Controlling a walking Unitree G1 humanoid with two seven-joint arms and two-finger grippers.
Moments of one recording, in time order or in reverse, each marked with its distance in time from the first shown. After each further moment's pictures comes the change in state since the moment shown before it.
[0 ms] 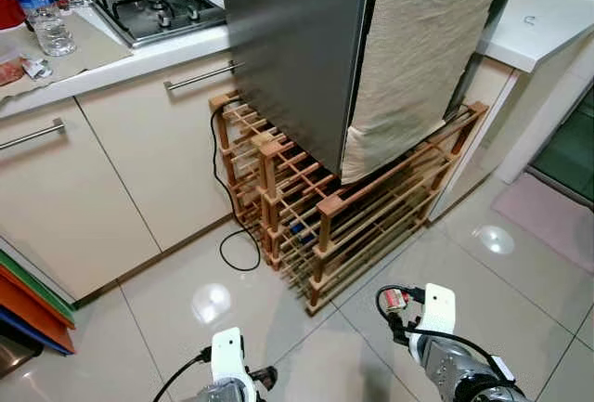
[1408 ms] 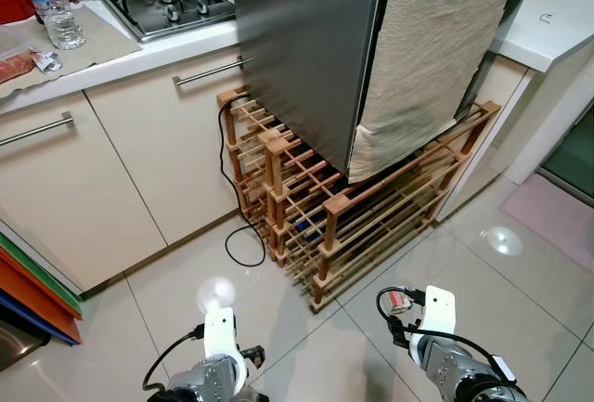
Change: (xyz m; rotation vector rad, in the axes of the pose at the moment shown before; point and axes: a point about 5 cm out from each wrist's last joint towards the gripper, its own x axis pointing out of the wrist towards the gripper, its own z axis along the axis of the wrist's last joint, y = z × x) left arm 0.000 0.009 0.042 0.067 -0.070 0.084; right arm 0.000 0.000 -0.003 -0.014 0.033 0.012
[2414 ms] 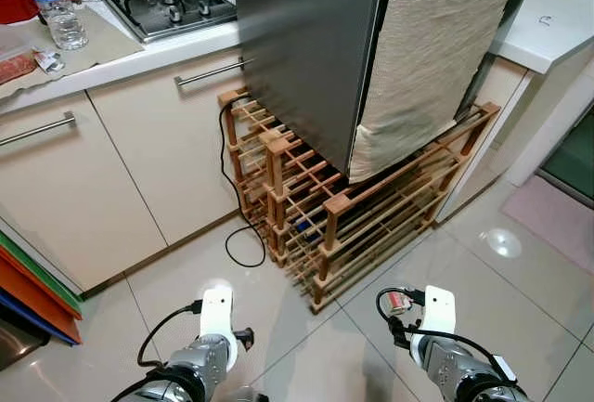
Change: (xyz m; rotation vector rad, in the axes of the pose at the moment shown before) left arm 0.000 0.007 0.024 0.176 -0.066 0.072; right arm 0.000 -0.001 0.000 -0.031 0.004 -0.001
